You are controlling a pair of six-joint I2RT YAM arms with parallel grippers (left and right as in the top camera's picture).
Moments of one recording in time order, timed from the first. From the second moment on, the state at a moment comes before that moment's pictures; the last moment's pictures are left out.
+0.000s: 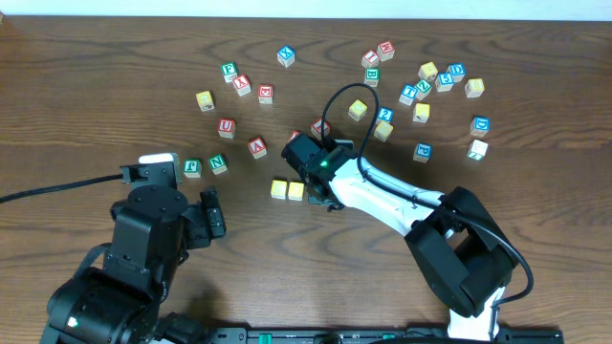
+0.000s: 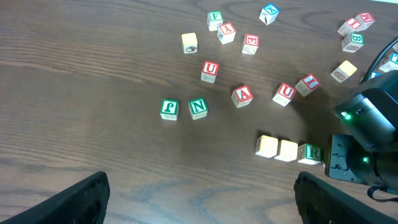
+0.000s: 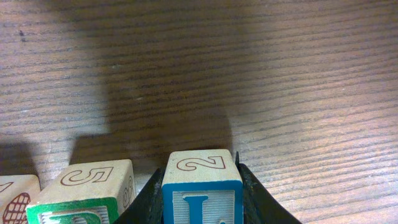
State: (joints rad) left arm -0.41 0.78 1.12 -1.12 -0.32 -0.41; right arm 0.76 1.99 1.30 -0.77 0.29 0.84
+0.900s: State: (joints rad) left arm -0.41 0.78 1.12 -1.12 -0.32 -0.41; right arm 0.76 1.98 1.27 -0.75 0.29 0.84
